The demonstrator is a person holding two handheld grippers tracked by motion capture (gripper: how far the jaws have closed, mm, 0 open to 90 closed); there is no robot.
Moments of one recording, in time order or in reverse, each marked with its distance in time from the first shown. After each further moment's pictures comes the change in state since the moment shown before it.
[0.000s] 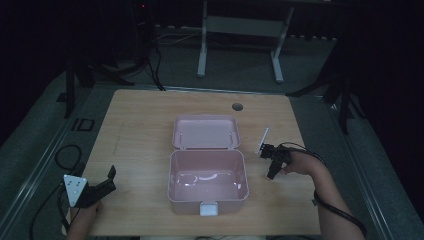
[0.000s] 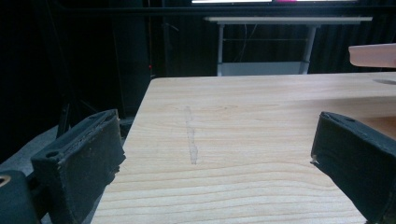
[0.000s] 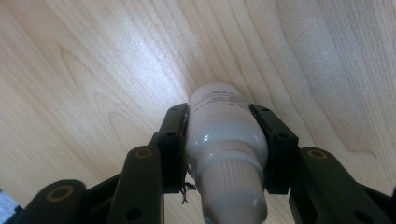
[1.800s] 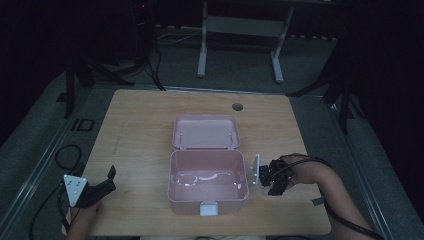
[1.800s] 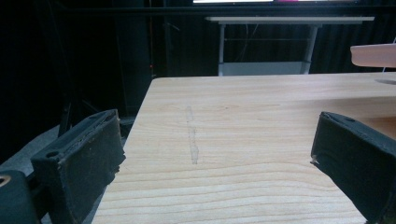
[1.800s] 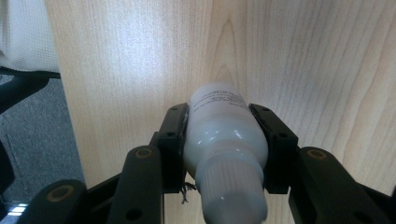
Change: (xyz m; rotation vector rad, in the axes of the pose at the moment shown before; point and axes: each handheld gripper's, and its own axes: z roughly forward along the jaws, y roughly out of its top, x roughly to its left) left arm 0.000 0.000 0.000 0.000 0.005 -0.001; right arm 0.086 -0.016 -0.031 0.025 -0.099 -0.577
